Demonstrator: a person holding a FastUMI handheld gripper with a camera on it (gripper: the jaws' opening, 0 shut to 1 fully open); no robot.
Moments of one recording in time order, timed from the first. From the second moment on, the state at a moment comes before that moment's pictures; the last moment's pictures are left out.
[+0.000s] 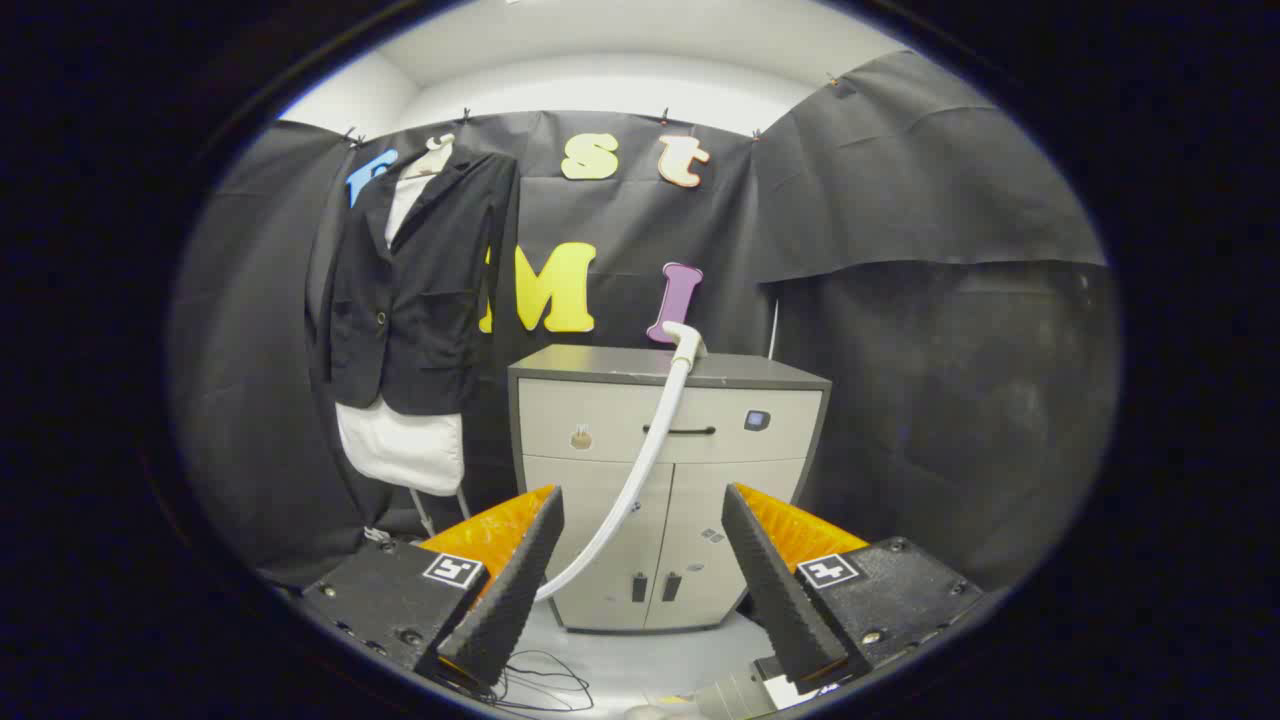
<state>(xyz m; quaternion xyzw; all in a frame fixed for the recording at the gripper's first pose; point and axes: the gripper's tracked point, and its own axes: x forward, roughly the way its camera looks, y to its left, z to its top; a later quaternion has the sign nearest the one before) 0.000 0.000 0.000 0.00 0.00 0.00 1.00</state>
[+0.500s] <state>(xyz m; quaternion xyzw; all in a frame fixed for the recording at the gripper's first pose) 0.002 0.016 -0.007 0.01 0.01 0.01 1.00</state>
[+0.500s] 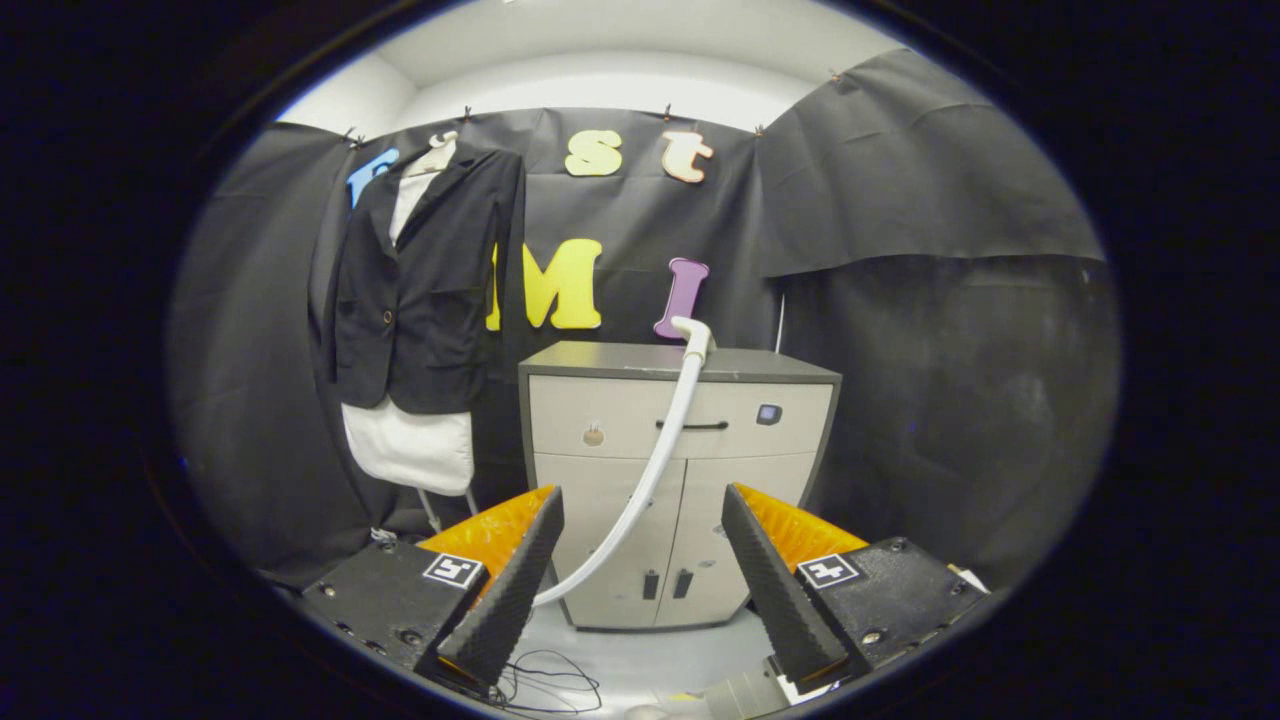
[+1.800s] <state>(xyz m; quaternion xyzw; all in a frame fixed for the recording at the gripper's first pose) 0.247 -0.093 0.129 0.02 0.02 0.04 1.00</state>
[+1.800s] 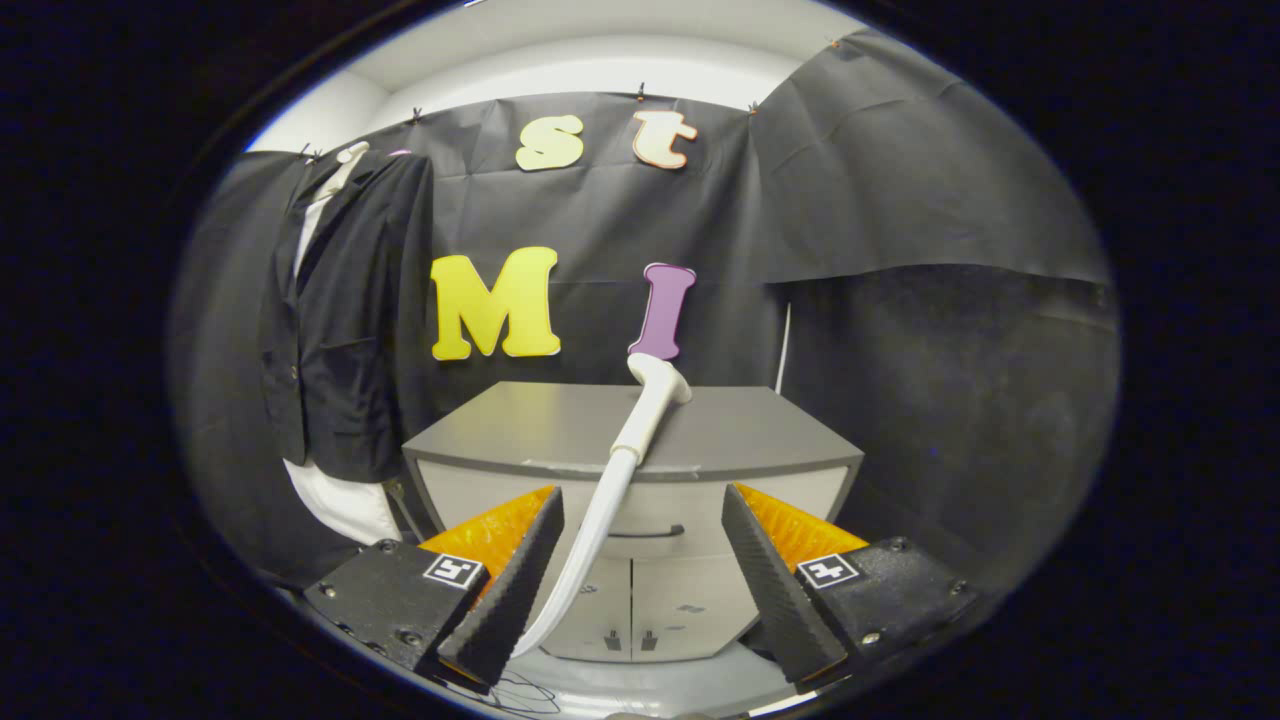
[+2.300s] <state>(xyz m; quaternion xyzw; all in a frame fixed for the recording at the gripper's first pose) 0.417 -0.092 0.137 0.05 0.09 0.10 0.99</state>
